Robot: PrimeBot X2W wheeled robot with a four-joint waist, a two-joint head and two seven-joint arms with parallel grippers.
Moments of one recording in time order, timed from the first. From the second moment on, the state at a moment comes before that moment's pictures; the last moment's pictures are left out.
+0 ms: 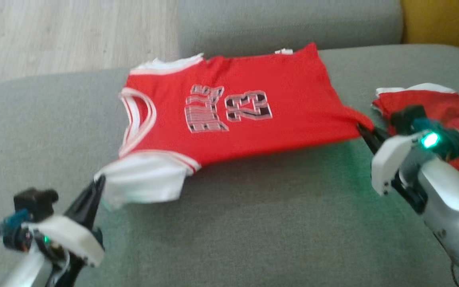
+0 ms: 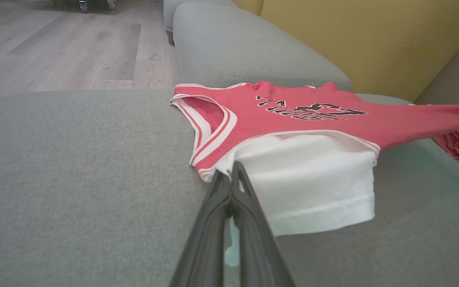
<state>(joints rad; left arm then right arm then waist) -0.23 0.49 -0.46 0.35 -0.74 -0.12 0.00 -0.70 -0.40 0.77 0.88 0.56 0.13 -0.01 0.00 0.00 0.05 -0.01</state>
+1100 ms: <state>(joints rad) -0.15 0.57 -0.48 0.10 -0.83 -0.01 0.22 -0.47 -0.45 0.60 0.56 0.56 0.13 0.14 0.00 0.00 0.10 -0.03</state>
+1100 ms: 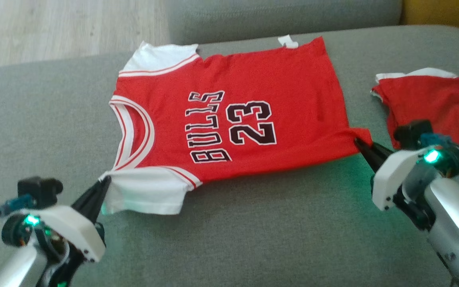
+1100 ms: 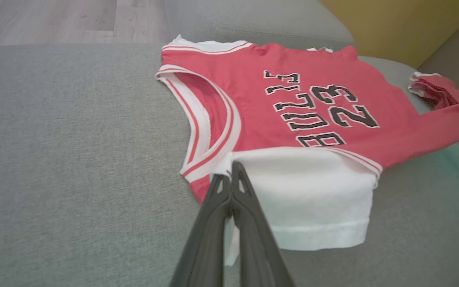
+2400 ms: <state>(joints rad) -0.89 0.40 -0.52 0.62 -0.65 -0.02 0.03 -0.92 -0.28 0.54 0.98 0.51 0.13 -0.04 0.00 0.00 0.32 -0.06</state>
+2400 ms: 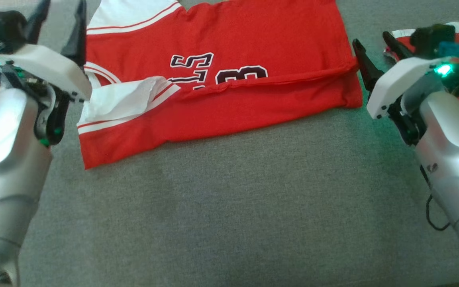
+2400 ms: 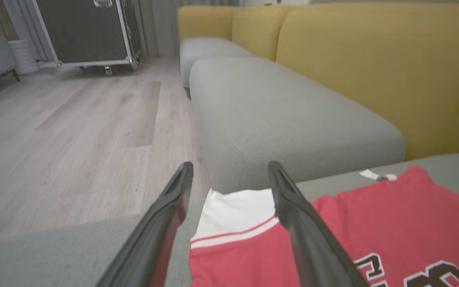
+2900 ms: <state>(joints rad) -0.70 0.33 -0.32 0.40 -0.49 0.04 -0.26 -0.75 -0.26 0.24 0.68 0.34 0.13 -0.25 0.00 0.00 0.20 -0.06</state>
